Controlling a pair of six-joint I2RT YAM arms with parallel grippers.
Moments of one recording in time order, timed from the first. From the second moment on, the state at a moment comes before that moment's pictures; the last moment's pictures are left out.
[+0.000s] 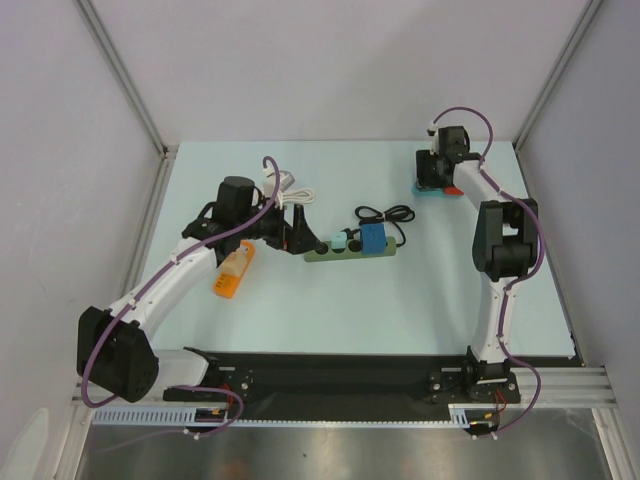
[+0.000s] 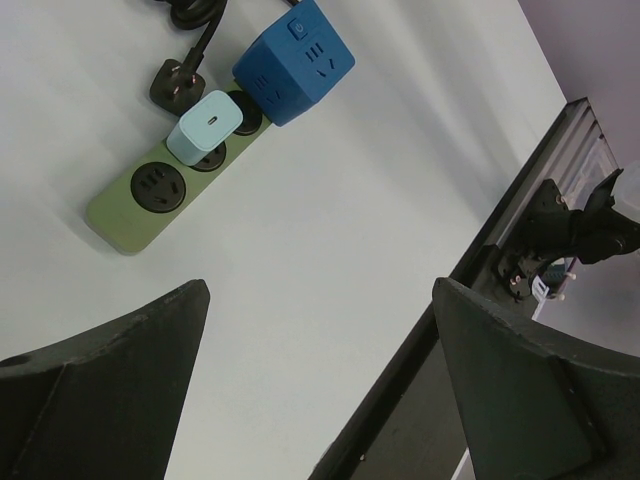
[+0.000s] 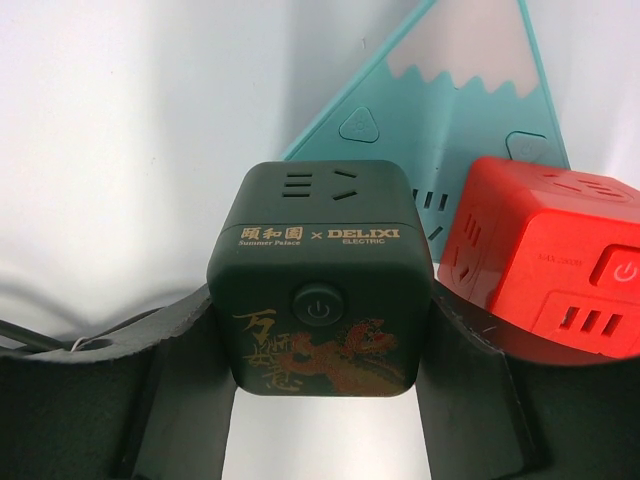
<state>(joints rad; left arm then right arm) -0.41 1.29 1.03 -0.35 0.61 -0.23 0.08 2.16 1.76 -0.44 -0.01 0.01</state>
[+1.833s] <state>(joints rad) -0.41 1.28 1.01 -0.35 0.63 -0.23 0.06 2.29 1.93 -0.51 0.03 0.12</state>
